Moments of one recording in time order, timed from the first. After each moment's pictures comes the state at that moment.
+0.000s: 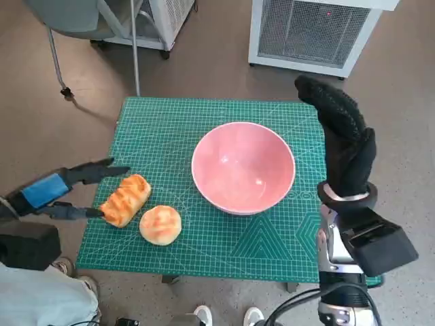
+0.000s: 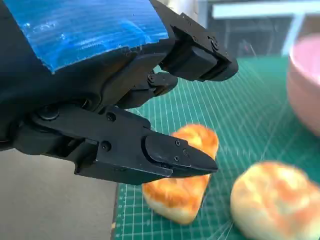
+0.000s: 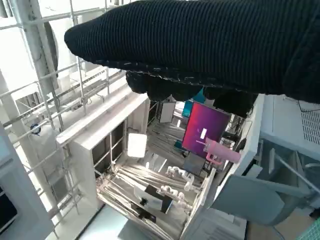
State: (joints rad) left arm -0.28 0.98 0.04 0.38 0.37 -0.66 -0.54; right arm -0.54 -0.08 -0.09 0.27 0.12 -0.69 0.20
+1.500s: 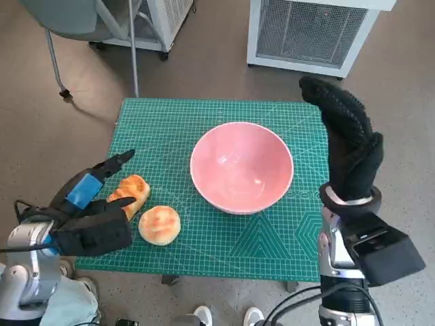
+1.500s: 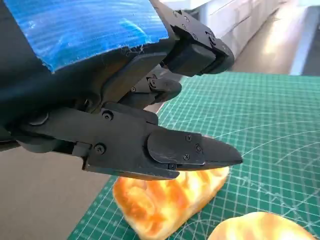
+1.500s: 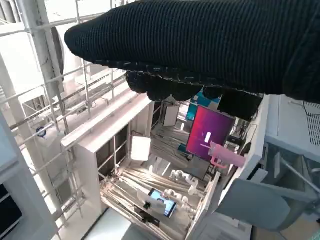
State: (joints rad) left arm -0.11 0.72 -0.02 -0.20 0.74 0.30 -0.41; right arm -0.51 -0.08 -0.09 0.19 0.12 -0.66 0.18
